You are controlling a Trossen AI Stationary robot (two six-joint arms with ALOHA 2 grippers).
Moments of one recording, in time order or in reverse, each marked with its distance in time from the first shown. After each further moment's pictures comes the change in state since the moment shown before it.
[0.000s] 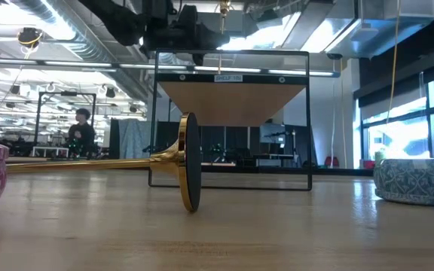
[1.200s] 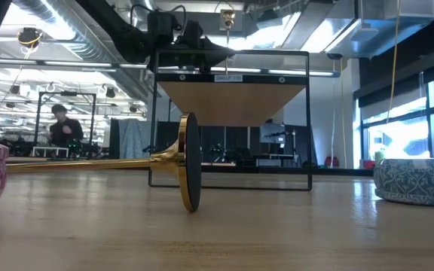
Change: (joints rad) left arm 0.000 0.117 -0.025 0.178 0.078 -0.047; right arm -0.045 0.021 0.000 0.010 -0.078 0.024
